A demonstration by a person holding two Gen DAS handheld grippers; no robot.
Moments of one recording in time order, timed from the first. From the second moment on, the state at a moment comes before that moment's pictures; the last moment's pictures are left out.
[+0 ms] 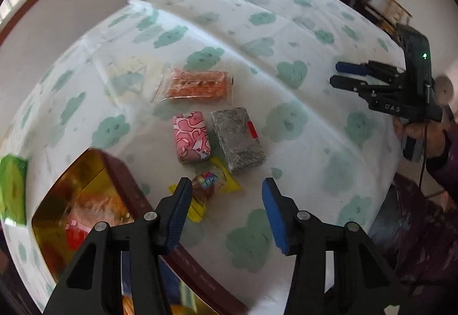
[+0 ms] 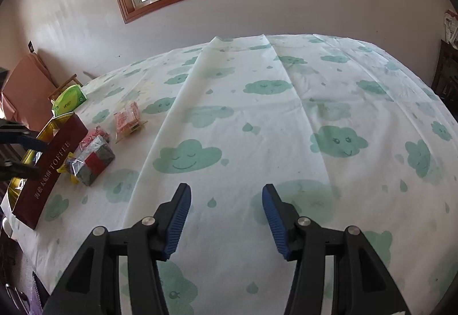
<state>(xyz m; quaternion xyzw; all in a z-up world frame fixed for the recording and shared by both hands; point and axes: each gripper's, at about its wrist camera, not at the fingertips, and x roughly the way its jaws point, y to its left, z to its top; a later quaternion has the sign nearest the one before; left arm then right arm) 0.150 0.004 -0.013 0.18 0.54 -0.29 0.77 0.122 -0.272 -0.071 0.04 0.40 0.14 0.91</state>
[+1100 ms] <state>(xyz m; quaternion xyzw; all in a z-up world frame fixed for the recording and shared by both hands) 0.077 0.065 0.025 -0.07 0.52 -0.10 0.84 0.127 -0.217 -0.047 0.09 0.42 0.22 0.88</state>
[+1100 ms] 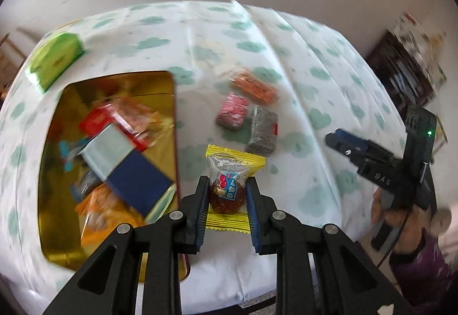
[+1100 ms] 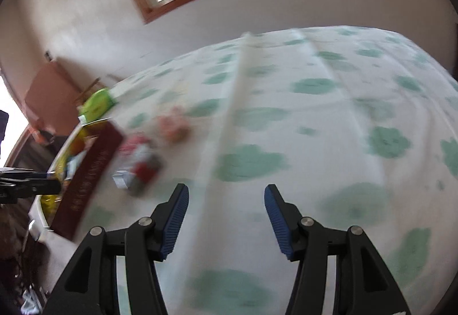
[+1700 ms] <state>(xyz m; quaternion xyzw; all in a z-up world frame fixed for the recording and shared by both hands) 0.039 0.109 0.030 -0.09 0.51 -0.04 0.86 0.156 -0.077 -0.063 0.02 0.47 0.16 0.87</state>
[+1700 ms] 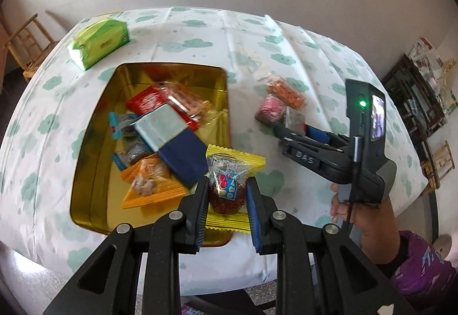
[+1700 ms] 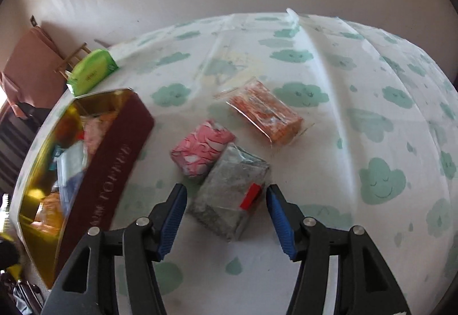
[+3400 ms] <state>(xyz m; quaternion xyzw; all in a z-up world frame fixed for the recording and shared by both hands) 0.045 0.159 -0.003 -0.03 0.50 0.07 0.86 0.111 -0.234 -0.041 0.06 0.43 0.16 0.89</state>
